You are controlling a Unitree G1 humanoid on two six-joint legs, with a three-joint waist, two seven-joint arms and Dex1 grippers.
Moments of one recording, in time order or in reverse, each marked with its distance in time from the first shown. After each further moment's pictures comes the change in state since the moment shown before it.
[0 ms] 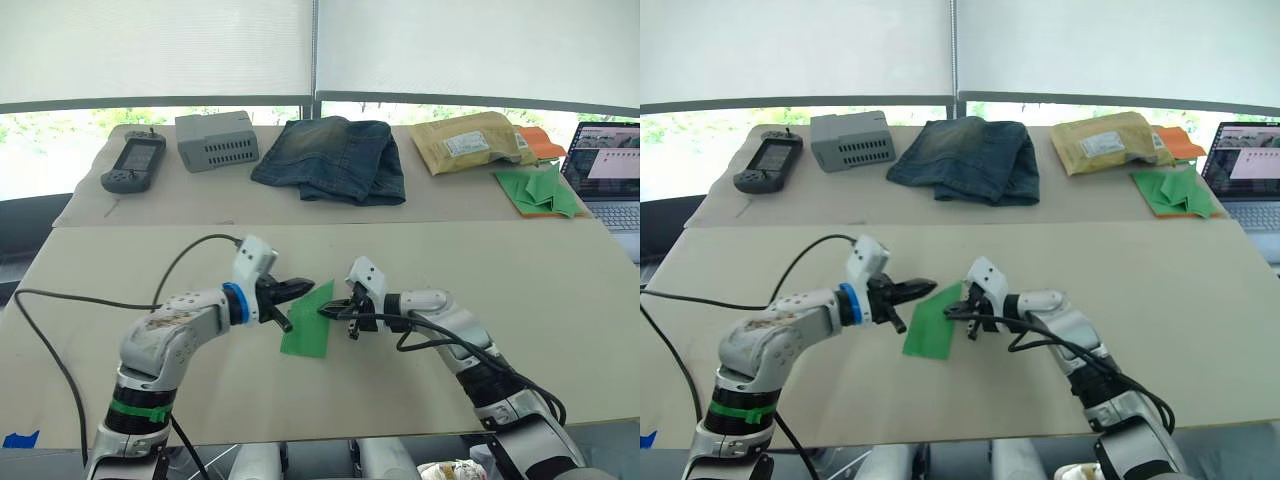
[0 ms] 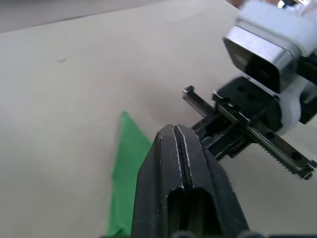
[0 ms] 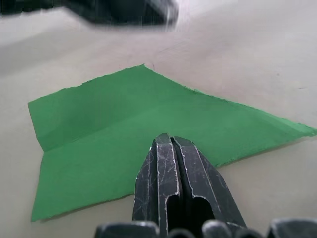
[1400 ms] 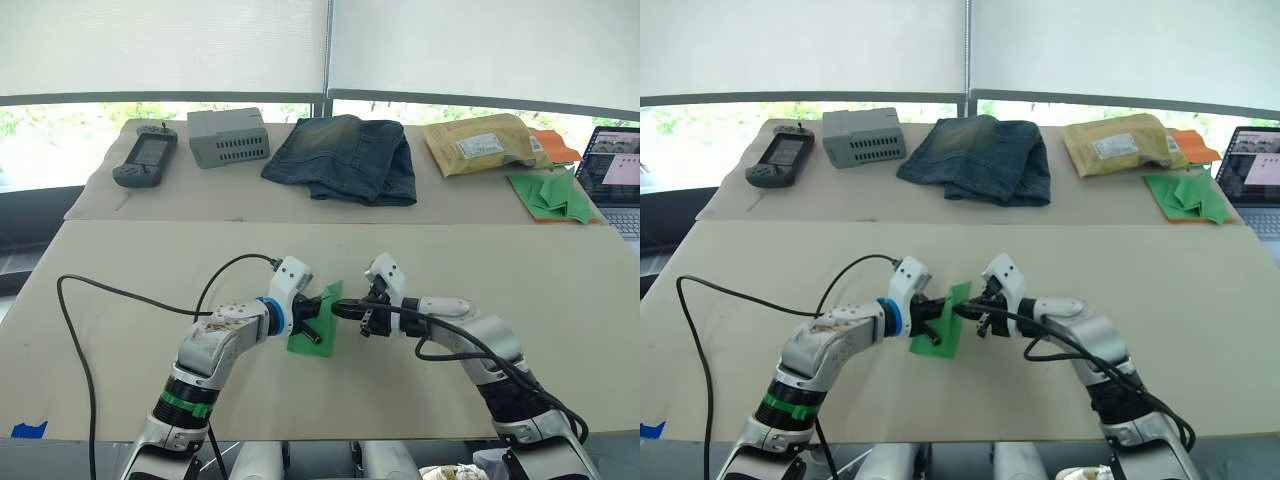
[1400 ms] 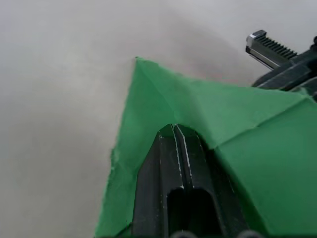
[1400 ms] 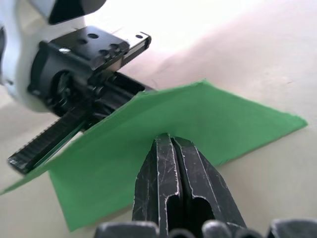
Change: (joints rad) left arm -0.006 -0.138 -0.107 0.132 0.177 -0.011 0.099; right arm 0.073 -0.041 -0.112 -0.177 0.191 0.204 -0.095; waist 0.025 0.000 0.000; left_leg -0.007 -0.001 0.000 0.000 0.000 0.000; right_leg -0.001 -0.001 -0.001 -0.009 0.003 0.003
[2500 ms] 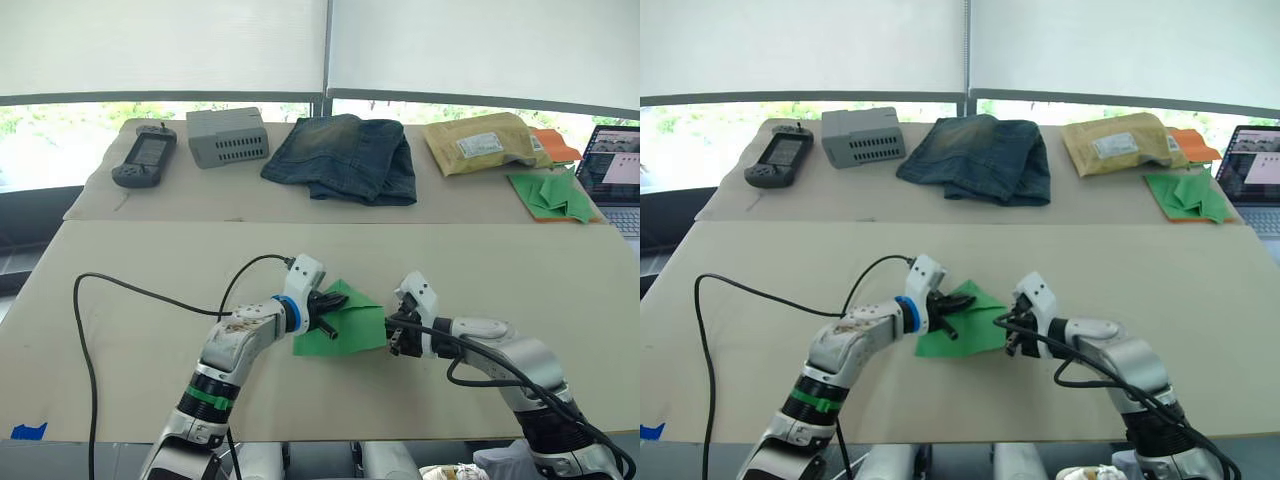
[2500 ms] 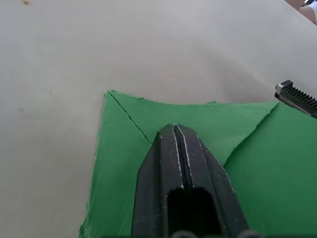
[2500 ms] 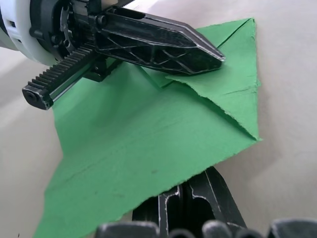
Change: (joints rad) left arm -0.036 -0.076 -0.029 0.152 0.037 -0.173 -0.007; right arm 0.165 -0.126 -0.089 -0.158 0.040 0.108 -0.023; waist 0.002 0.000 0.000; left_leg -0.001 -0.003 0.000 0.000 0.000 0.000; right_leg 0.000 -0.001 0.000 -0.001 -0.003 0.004
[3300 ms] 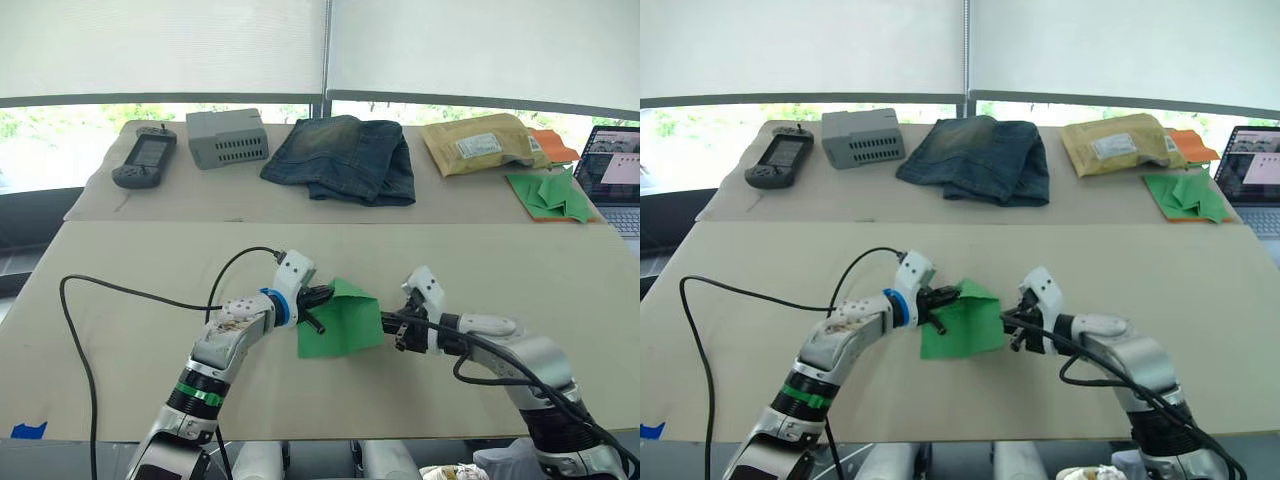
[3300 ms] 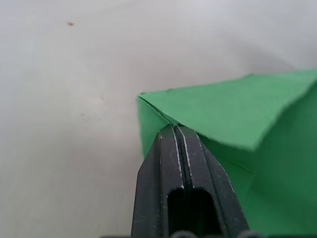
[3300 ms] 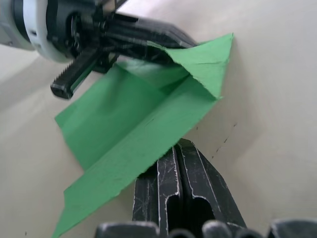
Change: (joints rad) left arm -0.011 0.037 0.020 0.041 0.046 -0.088 0.000; right arm 0.001 -0.012 -0.032 -0.004 0.006 0.001 0.010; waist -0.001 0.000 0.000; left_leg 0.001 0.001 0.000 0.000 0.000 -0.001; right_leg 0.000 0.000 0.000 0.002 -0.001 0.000
